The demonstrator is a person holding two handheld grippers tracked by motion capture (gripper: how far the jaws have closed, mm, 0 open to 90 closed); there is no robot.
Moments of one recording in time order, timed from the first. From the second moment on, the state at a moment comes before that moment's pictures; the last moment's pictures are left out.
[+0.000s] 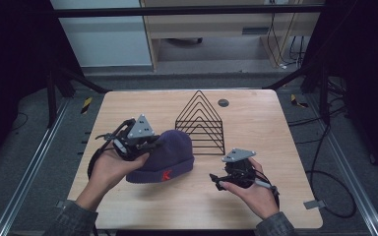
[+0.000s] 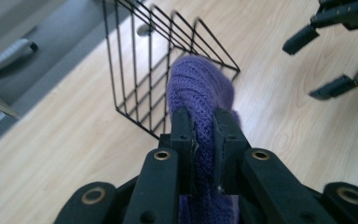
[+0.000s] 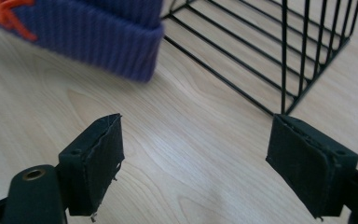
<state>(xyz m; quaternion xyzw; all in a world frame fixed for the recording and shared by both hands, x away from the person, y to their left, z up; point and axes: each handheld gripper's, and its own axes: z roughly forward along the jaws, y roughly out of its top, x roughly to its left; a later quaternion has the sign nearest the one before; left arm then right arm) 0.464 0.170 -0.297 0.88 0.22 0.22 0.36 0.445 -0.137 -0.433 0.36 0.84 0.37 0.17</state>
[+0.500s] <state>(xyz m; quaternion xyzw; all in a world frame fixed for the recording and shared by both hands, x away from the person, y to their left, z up) 0.470 0.188 -0.255 0.87 0.21 0.23 0.39 0.471 -0.094 -0.395 0.30 0.87 0.36 0.16</state>
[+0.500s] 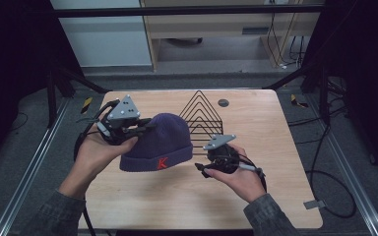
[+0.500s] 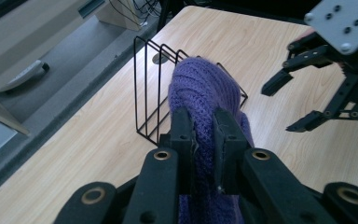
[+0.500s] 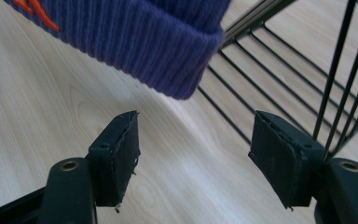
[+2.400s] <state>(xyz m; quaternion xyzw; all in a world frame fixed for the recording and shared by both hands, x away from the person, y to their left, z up) 0.564 0.120 -0.190 0.82 0.22 0.26 0.47 0.559 -0.157 -0.293 0.31 0.84 0.40 0.19</state>
